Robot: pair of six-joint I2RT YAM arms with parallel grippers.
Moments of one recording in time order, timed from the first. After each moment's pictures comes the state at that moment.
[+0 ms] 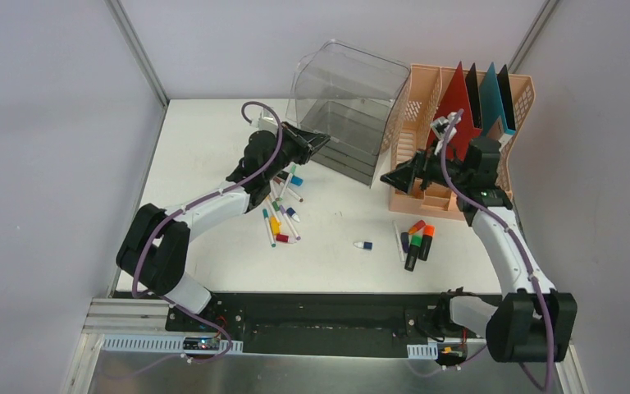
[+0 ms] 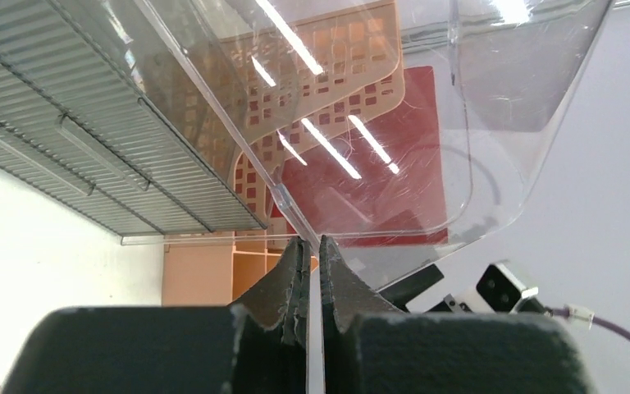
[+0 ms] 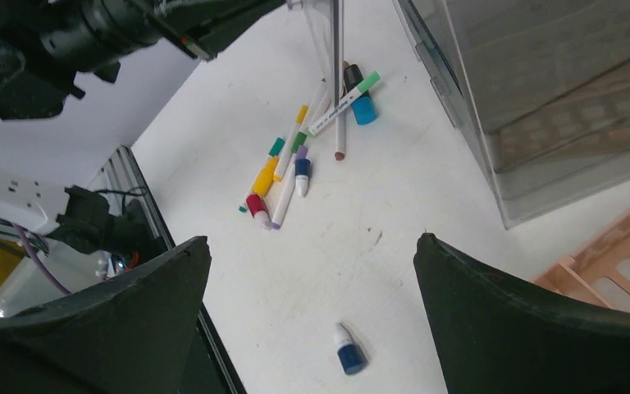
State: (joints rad) left arm -0.55 1.54 0.96 0.51 0.10 -1.31; right arm 0.01 1.10 0.85 -0.13 -1.00 0.18
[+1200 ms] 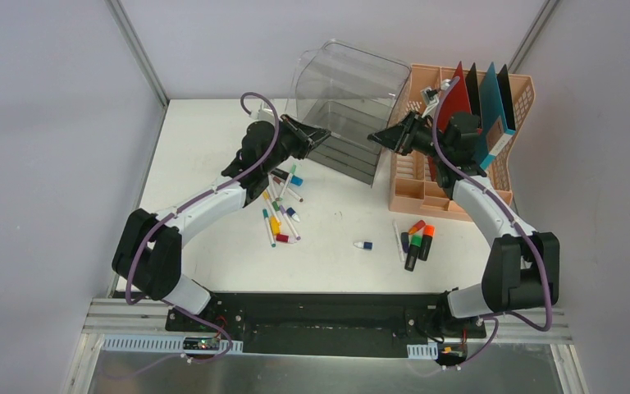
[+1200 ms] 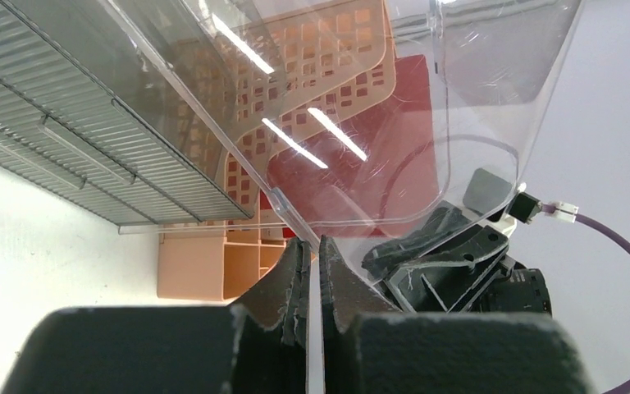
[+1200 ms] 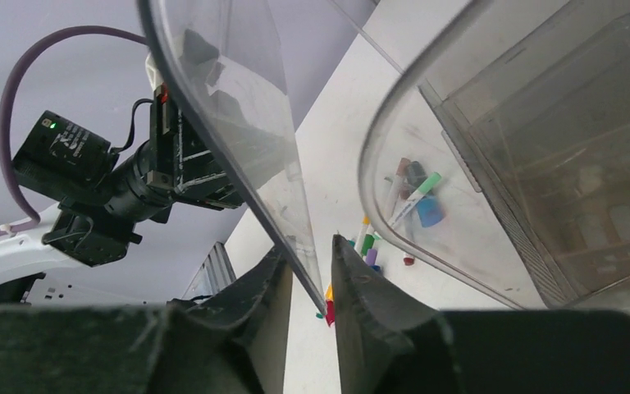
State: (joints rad) left arm -0.55 1.50 1.04 0.36 0.13 -1.28; right arm 0.15 1.43 1.01 0.35 -0.85 0.75
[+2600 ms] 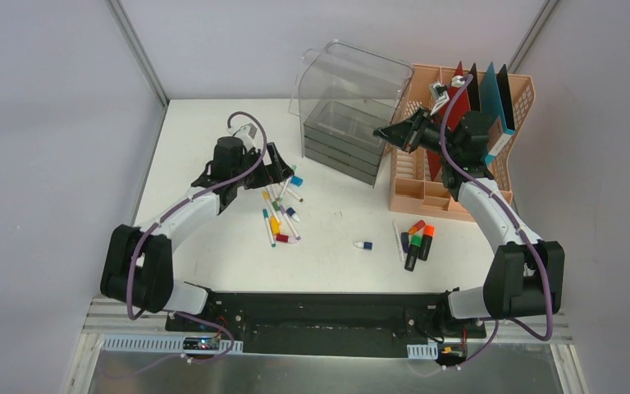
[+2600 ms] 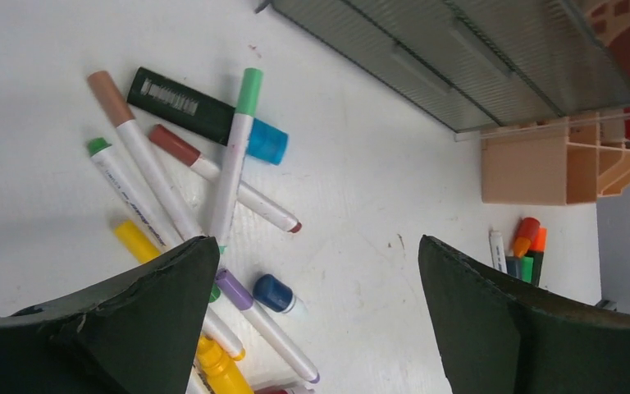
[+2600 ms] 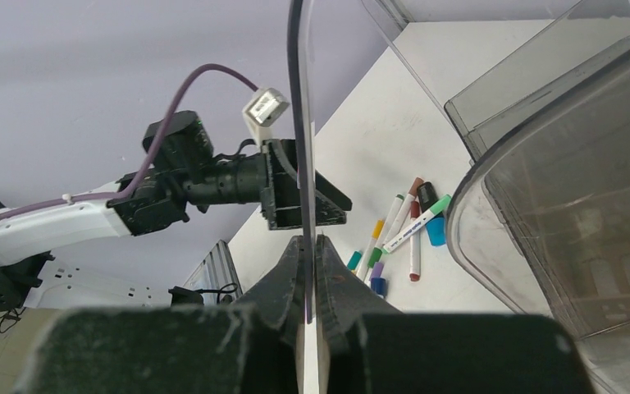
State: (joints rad) left arm -0.30 1.36 0.82 0.01 0.29 -0.57; right arm 0.12 1.39 1.01 0.44 -0.93 0.78
